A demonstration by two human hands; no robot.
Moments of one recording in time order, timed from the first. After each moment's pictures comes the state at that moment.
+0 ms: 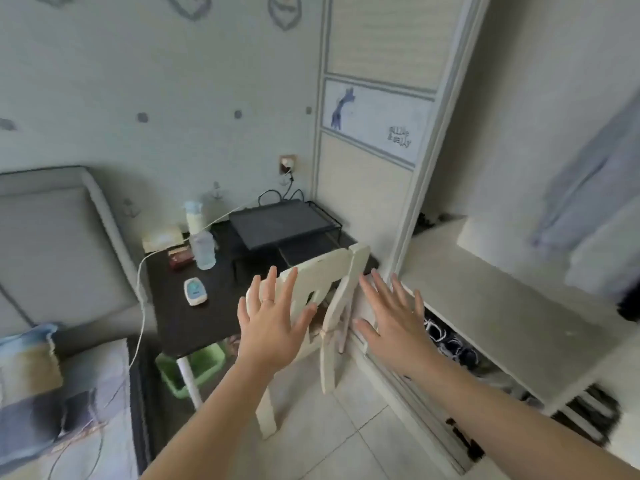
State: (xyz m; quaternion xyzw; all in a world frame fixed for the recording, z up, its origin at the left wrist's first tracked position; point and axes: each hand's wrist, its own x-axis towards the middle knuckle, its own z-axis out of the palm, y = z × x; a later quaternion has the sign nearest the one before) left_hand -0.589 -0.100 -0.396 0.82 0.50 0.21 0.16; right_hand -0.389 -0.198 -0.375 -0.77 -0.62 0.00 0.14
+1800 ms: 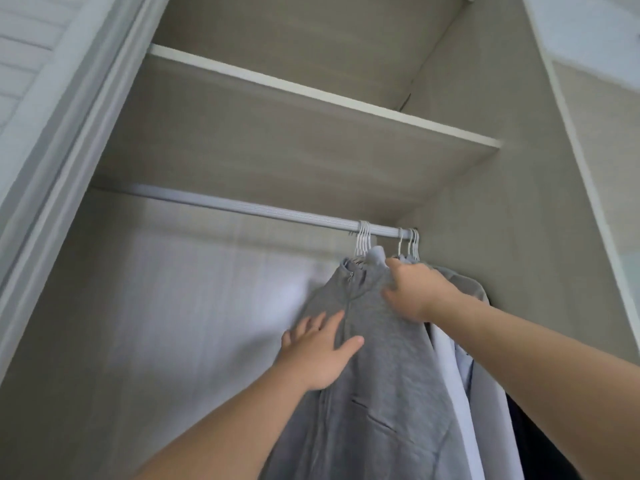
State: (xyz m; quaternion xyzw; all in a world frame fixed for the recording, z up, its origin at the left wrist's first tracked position) left_hand 0.240 0.041 0.093 0.90 -0.21 0.31 0.20; right_hand 0.161 -0.131 0.189 -0.91 -0.01 -0.42 -0.06
